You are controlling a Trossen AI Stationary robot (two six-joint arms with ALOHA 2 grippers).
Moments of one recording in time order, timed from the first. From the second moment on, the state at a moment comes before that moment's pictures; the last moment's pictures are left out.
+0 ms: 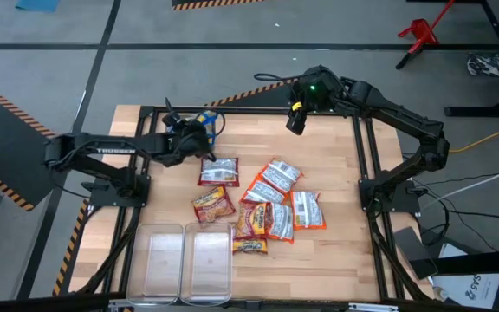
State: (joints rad) left arm 0.23 1.23 0.81 -0.52 -1.00 -0.05; right arm -0.43 1.51 1.66 -0.89 0.14 -0.20
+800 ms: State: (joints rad) left arm 0.36 1.26 0.81 -0.56 -0.68 -0.07; right arm -0.43 1.51 1.66 -0.91 0.06 -0.19
